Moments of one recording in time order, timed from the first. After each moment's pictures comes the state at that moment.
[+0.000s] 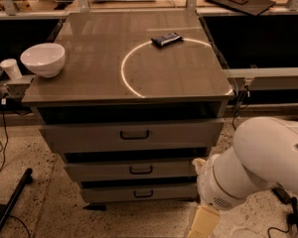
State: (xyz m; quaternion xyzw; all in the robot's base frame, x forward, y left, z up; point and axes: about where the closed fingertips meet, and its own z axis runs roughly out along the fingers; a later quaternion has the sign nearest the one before) arm 0.334 -0.106 0.720 -0.58 0.79 0.12 0.14
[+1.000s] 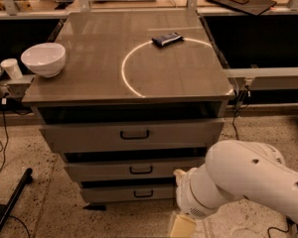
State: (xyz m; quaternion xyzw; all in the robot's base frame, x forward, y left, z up) arm 0.333 -0.064 0.665 -0.59 0.78 0.14 0.15
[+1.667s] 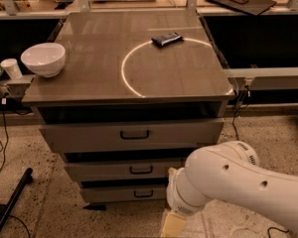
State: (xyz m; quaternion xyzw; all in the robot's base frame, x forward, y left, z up) arm 0.352 -0.052 0.635 -0.61 0.78 0.10 0.14
